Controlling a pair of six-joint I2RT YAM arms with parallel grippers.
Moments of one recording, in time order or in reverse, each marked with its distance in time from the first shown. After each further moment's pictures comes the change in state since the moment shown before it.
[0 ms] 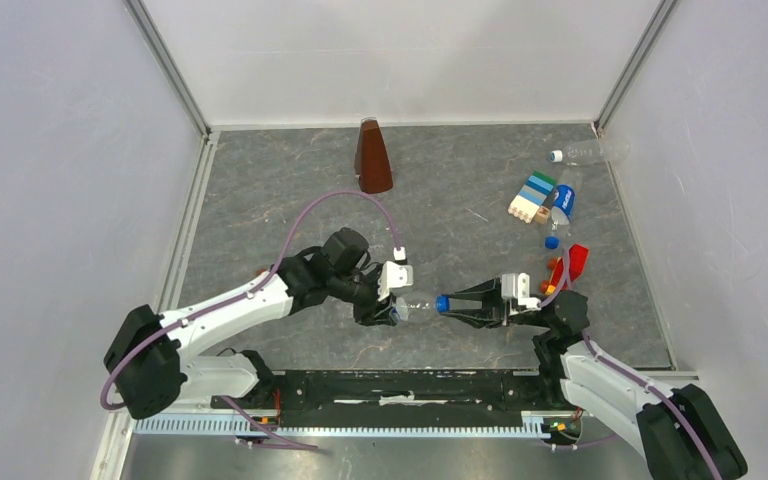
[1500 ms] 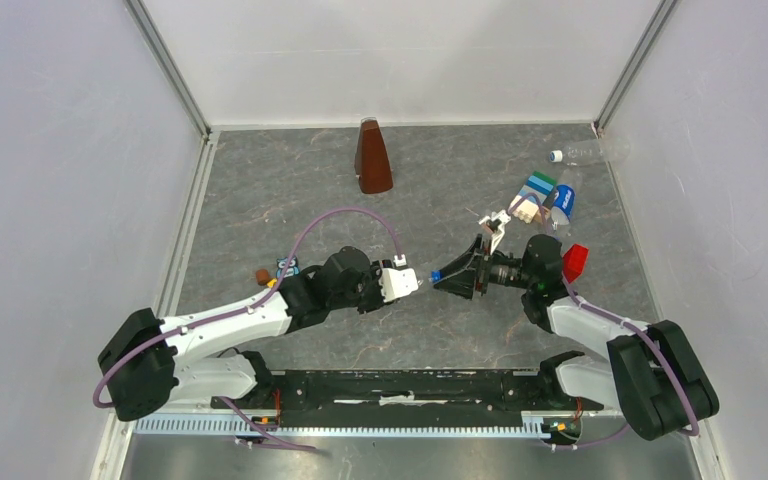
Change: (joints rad) left arm -0.094 -0.042 -0.124 0.248 -0.515 0.067; right arm -0.122 0.362 0.281 -0.372 0.005 0.406
